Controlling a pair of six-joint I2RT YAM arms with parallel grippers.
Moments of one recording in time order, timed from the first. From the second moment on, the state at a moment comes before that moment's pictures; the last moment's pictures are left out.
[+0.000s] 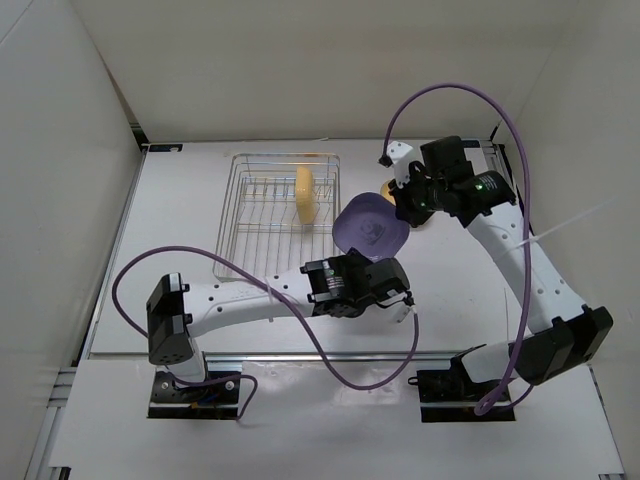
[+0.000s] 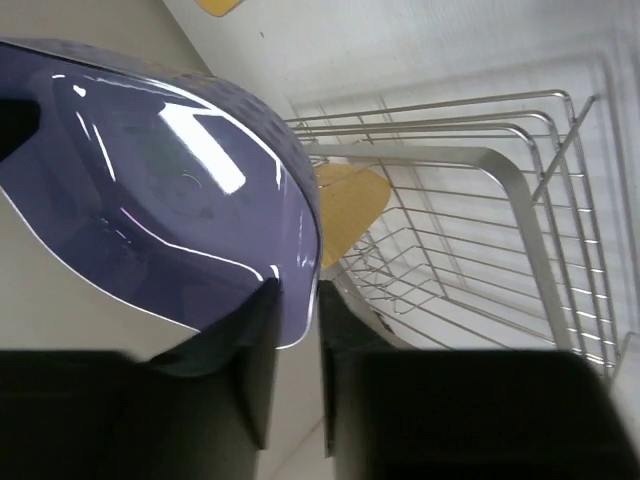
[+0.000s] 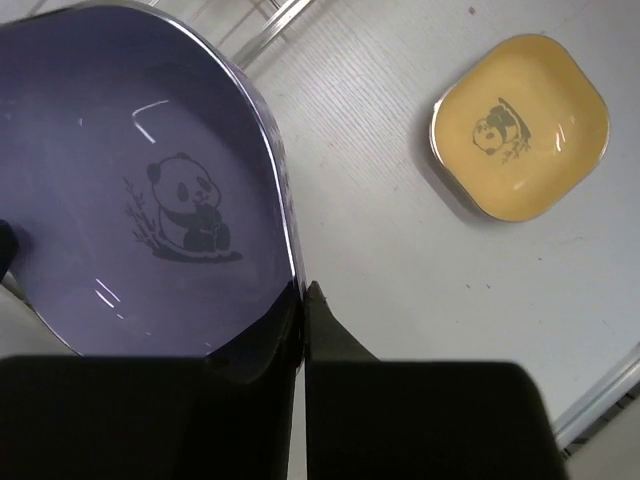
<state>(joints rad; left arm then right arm) -1.34 1.70 1.56 -0.84 -0.64 1.11 0.44 1.38 1.54 -1.00 -0.22 -0.34</state>
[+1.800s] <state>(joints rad) -0.42 1.78 2.25 -1.02 -0.03 0.17 0.01 2.09 1.77 -0.73 -0.22 0.20</state>
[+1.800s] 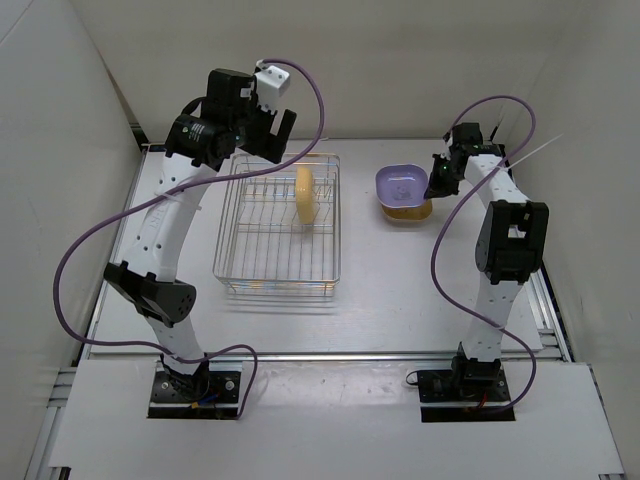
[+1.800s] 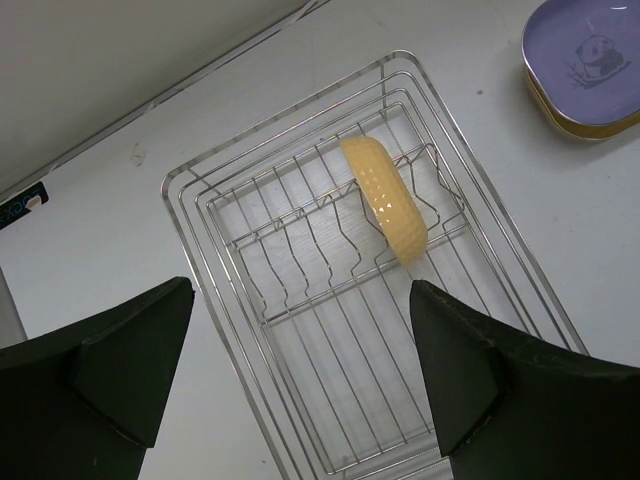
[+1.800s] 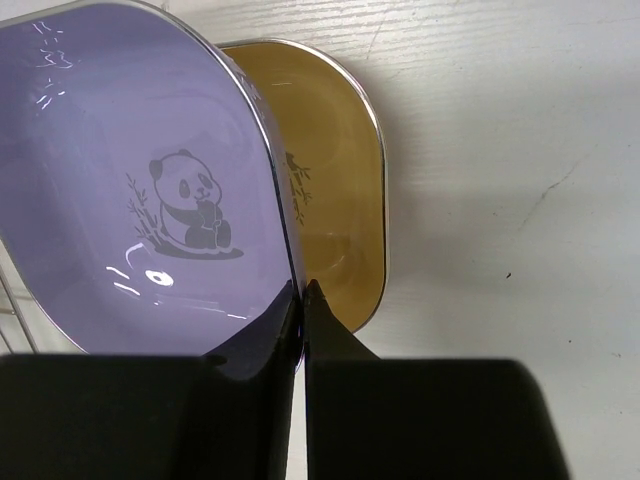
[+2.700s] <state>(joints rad) -0.42 1.77 2.20 -1.02 0.00 0.17 0.01 2.08 1.77 -0.72 -0.19 0.19</state>
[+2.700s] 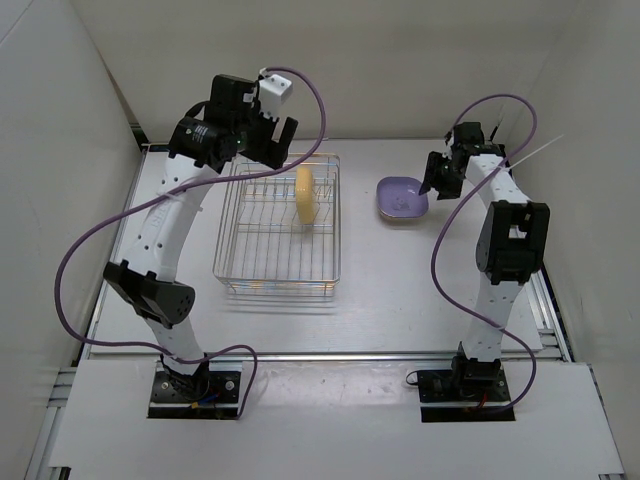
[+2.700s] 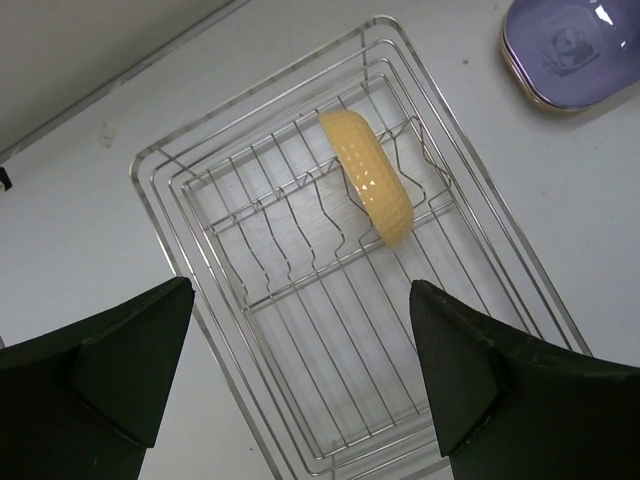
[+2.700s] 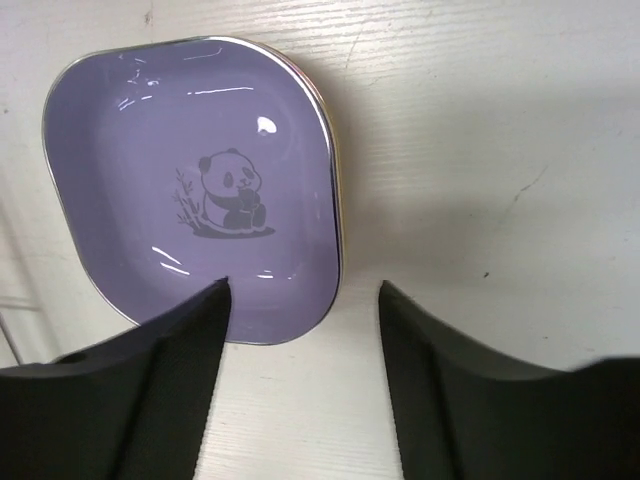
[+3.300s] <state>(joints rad) -0.16 1.86 1.99 -0.83 0.60 -0.07 -0.03 1.80 1.79 -0.91 -0.28 0.00</state>
